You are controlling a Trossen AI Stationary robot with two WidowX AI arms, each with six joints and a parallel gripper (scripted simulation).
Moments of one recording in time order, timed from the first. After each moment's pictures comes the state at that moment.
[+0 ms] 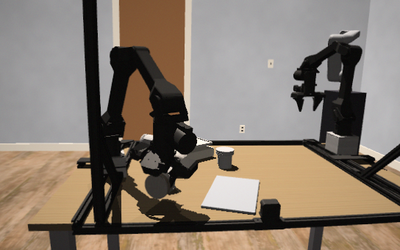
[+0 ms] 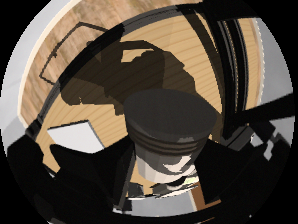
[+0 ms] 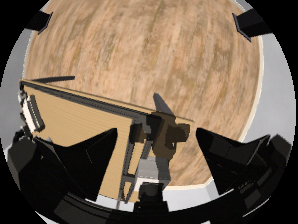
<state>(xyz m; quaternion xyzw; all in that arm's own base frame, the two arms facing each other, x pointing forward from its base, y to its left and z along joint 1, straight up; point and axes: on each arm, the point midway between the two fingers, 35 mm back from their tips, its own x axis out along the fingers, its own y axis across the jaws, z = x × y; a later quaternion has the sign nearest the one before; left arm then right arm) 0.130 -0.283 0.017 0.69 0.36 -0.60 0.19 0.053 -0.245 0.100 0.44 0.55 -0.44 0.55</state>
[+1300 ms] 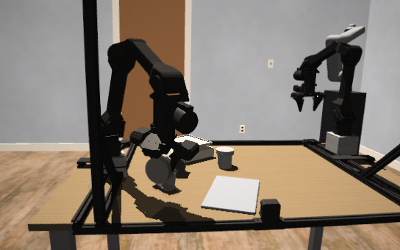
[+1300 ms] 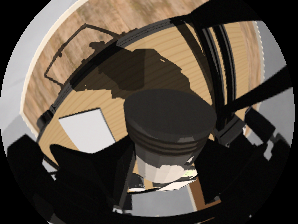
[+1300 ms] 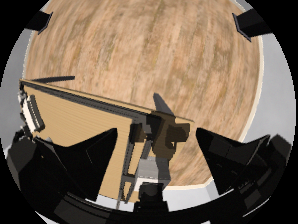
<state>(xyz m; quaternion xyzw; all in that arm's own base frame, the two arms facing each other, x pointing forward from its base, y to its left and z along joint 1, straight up) 0.132 -0.287 0.064 0.69 0.35 -0.60 0.20 0.053 -0.245 0.100 0.44 0.55 -0.44 0.55</state>
